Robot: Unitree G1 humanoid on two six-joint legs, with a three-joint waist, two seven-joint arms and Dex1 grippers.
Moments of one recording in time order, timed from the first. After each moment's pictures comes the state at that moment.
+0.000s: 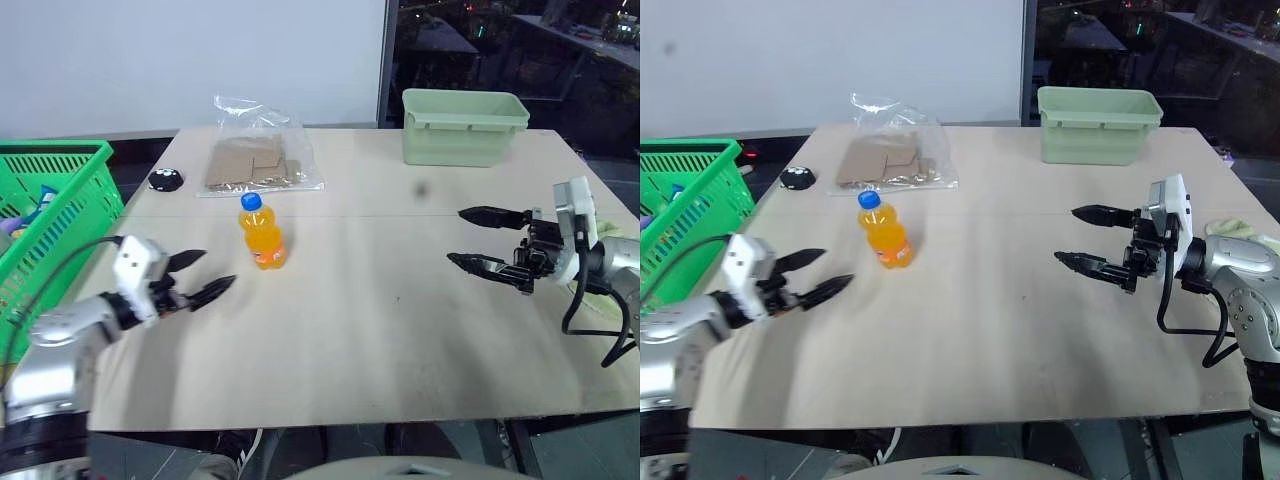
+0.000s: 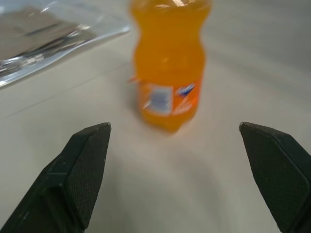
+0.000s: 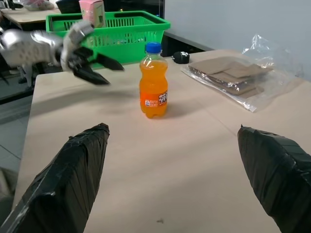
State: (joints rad) left arm -0.05 0.70 0.30 0.06 -0.41 0.23 -0.96; right arm -0.28 -0.77 -0.18 -0.26 0.74 0.54 1.11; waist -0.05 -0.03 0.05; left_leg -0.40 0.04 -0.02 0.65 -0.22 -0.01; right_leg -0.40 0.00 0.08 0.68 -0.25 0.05
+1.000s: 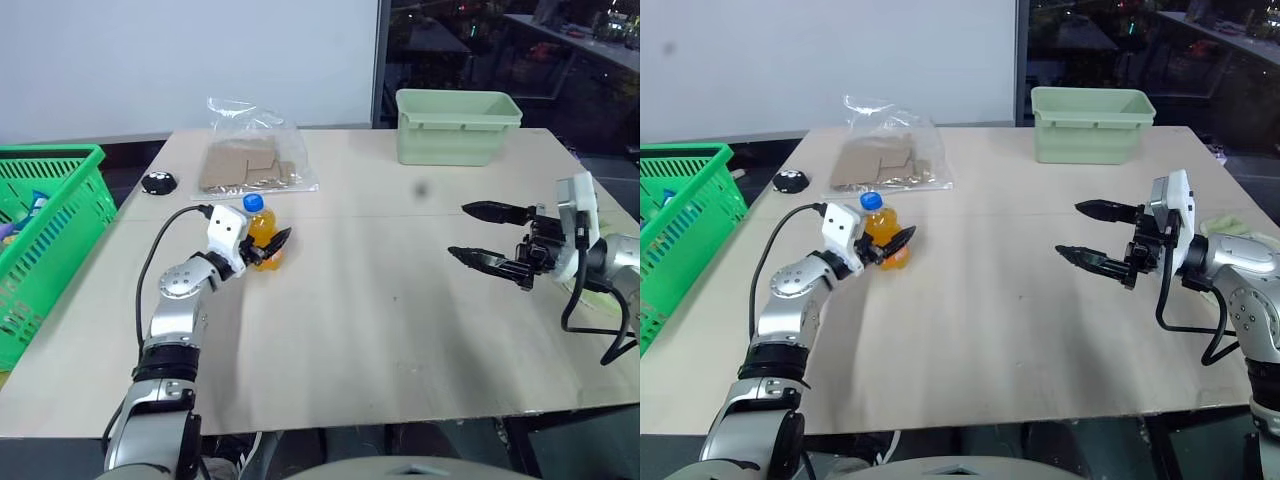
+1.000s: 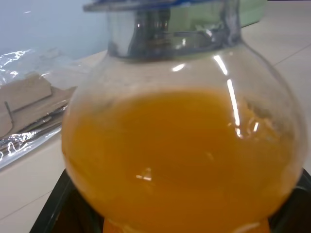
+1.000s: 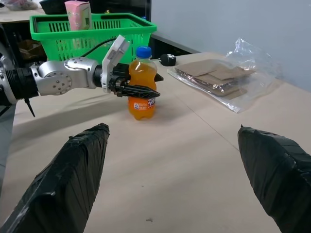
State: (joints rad) left arm -0.41 0.47 0.12 0.42 -0.19 -0.05 -0.70; right arm -0.28 -0.77 -0.19 -0.27 0.75 0.54 1.06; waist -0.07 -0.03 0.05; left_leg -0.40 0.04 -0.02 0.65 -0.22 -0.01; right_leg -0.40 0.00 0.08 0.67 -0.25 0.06
